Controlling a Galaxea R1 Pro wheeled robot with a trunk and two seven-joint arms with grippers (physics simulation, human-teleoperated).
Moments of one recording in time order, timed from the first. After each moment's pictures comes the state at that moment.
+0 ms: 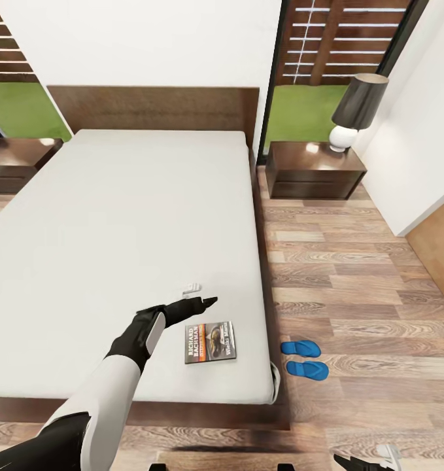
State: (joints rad) left arm -0.87 -0.17 0.23 -0.59 -0.01 0.39 -0.54; right arm -0.34 -0.36 -0.46 -0.24 0.03 0.06 1.19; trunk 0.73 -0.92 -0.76
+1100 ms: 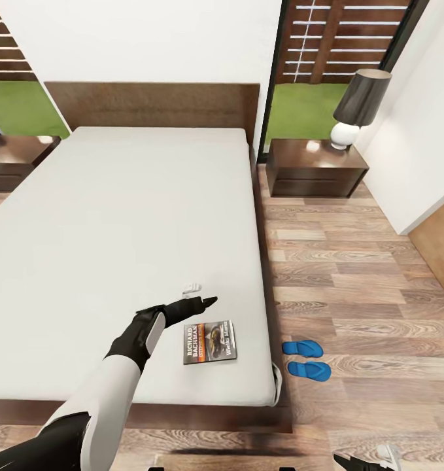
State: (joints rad) left arm -0.87 -0.17 0.24 -0.59 -0.01 0.39 -0.54; right arm -0.34 -0.36 -0.46 -0.24 0.03 0.06 1.19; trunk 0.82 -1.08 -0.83
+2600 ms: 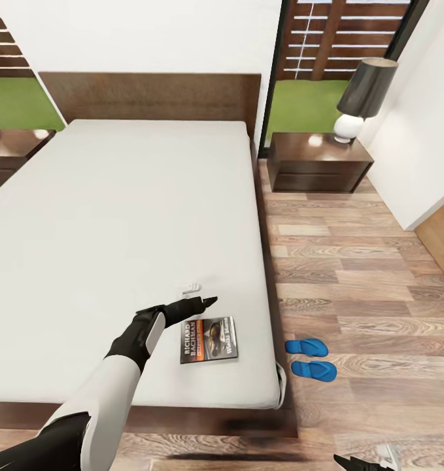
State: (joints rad) left arm -0.87 -0.17 0.24 -0.59 -0.01 0.39 -0.54; right arm -0.34 -0.36 -0.46 -0.24 0.03 0.06 1.19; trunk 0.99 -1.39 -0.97
